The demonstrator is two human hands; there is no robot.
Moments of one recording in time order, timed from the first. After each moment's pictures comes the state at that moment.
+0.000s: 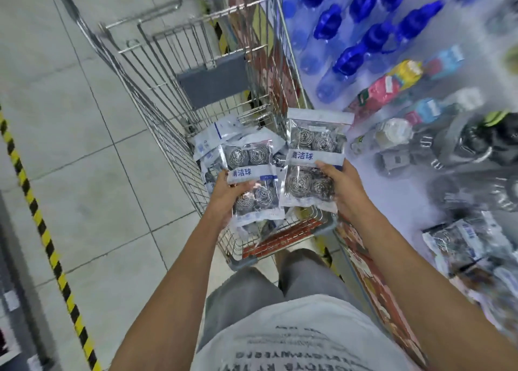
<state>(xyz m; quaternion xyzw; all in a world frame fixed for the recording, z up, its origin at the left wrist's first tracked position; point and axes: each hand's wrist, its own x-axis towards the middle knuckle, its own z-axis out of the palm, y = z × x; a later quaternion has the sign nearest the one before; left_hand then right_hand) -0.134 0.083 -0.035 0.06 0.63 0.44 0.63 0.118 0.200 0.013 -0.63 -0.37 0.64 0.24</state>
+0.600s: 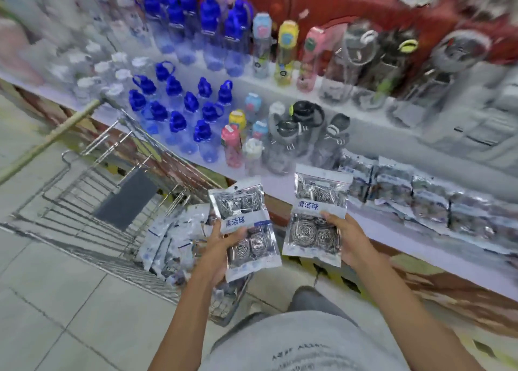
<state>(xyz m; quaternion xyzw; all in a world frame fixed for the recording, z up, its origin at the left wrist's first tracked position) -0.016 0.043 0.068 0.28 0.53 0.30 0.74 0.282 -0.029 0.104 -0.65 -0.07 0.56 0.51</state>
